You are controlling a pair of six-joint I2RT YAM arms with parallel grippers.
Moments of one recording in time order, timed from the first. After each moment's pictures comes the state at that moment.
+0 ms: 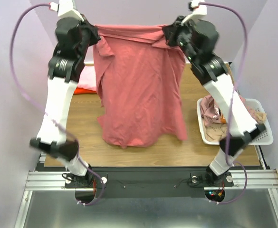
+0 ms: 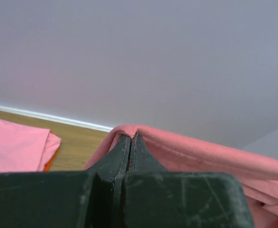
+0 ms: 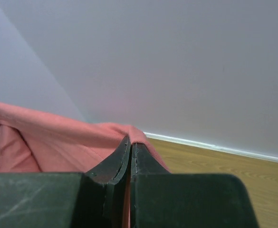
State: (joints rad) left arm -0.32 1.50 2.10 -0.53 -0.24 -0.44; right arm 0.54 1.61 2.08 -0.29 0.16 0.28
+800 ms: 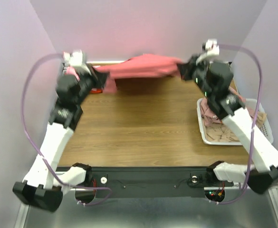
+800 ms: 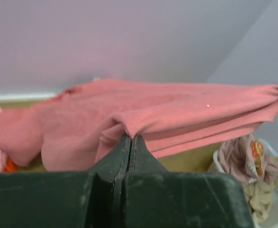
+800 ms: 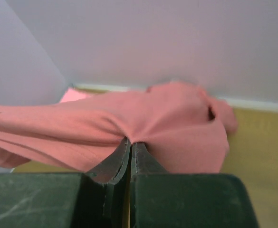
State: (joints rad) left arm -0.25 1.12 1.39 -0.19 0.16 -0.37; right arm 0.48 1.29 1.55 -0.20 0.13 0.23
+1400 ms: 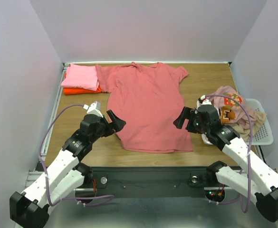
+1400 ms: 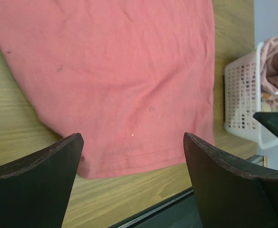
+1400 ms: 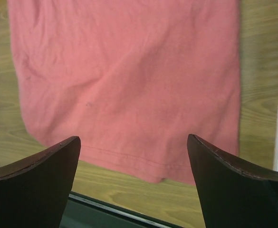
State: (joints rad) left arm -0.49 0.70 0.49 -0.25 0.04 -0.80; right arm 0.48 0.85 0.70 -0.49 0.05 0.67
